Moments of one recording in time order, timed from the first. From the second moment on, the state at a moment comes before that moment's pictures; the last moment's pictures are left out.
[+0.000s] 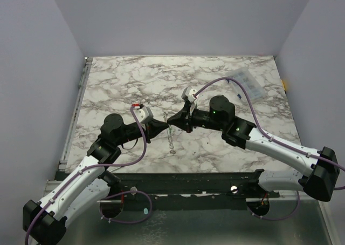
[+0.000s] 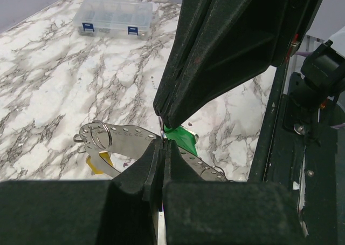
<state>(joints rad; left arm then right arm) -0.57 0.71 0.53 0.13 0.59 -0.04 0.92 1.21 0.95 0.11 -0.33 0.05</state>
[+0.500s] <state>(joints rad) -0.57 0.71 0.53 0.13 0.59 -0.04 0.92 1.21 0.95 0.11 -0.26 0.06</state>
